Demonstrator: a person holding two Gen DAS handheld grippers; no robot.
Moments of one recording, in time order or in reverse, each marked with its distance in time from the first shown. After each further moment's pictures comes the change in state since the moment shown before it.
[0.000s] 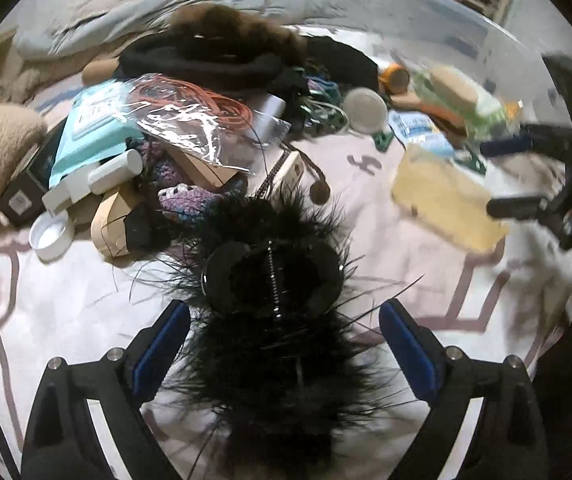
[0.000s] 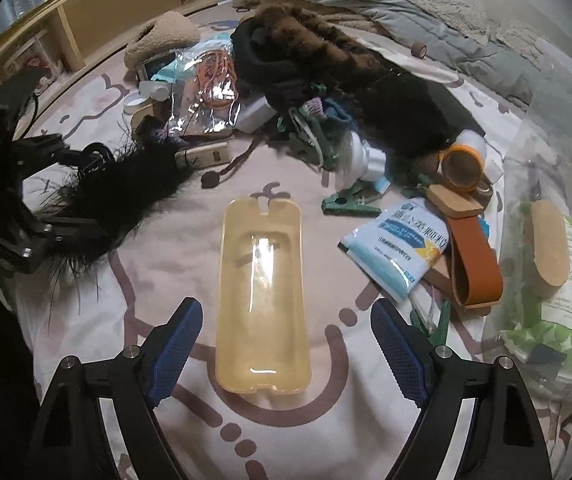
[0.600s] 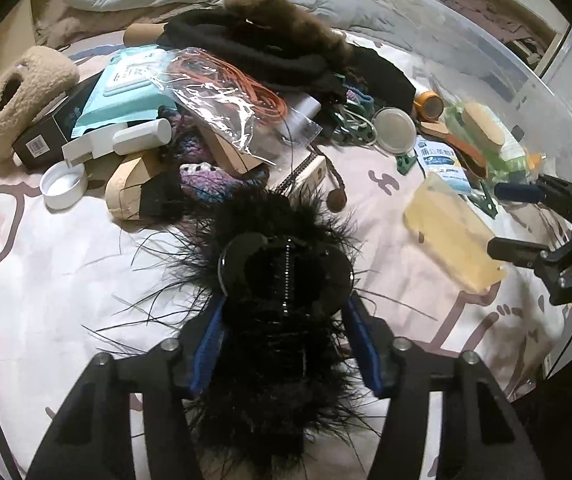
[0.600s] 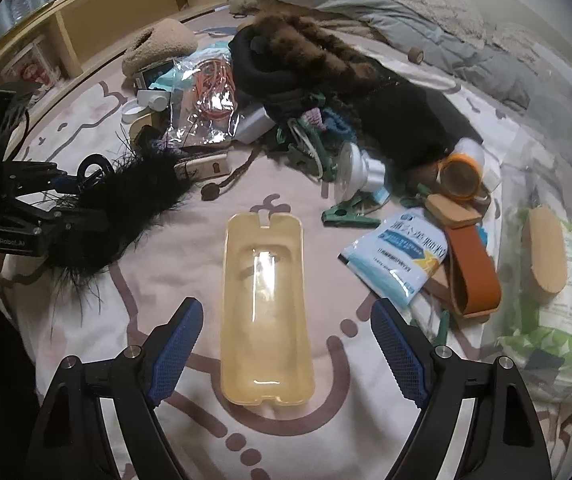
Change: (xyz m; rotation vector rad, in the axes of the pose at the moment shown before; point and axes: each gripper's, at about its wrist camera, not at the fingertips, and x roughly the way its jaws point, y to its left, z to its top) left arm -0.003 0.002 -0.003 -0.188 0.015 0.005; right arm 0.000 0.002 0.006 0.021 0.001 0.007
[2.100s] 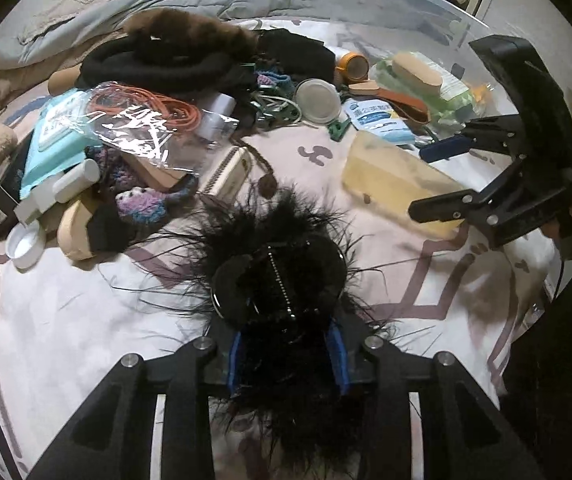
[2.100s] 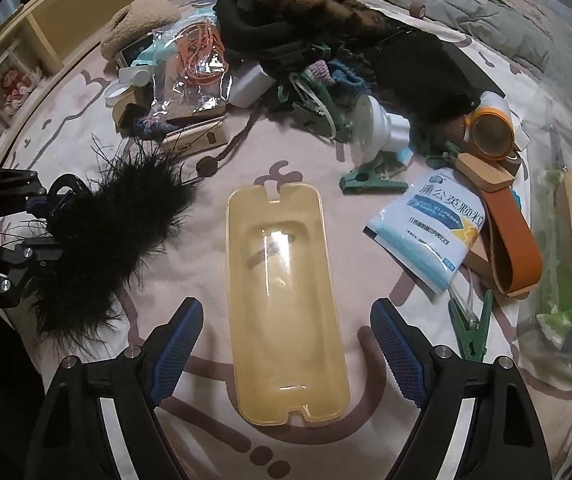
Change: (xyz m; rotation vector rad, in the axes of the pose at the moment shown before) left arm -0.005 -0.032 -0.008 0.278 0.031 -0.072; right arm 0.034 0.000 0.004 0.079 0.121 0.040
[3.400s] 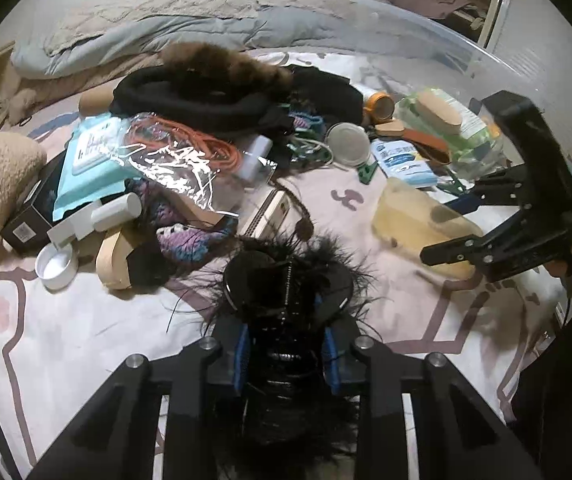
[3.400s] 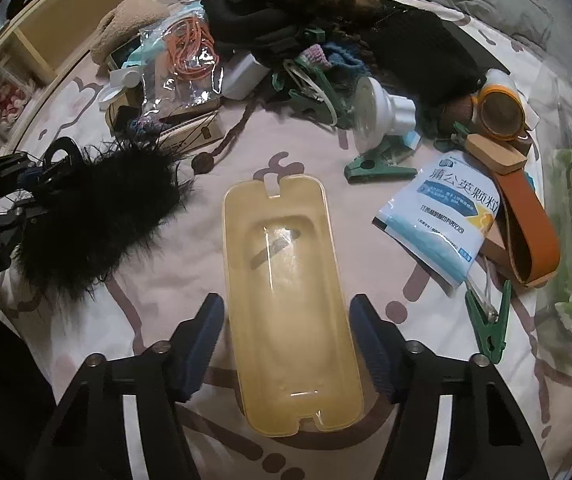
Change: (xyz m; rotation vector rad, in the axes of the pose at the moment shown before) left arm -0.011 0.018 0.013 -0.036 -0.110 0.042; right arm 0.011 -0.004 0.000 0.050 0.047 0.048
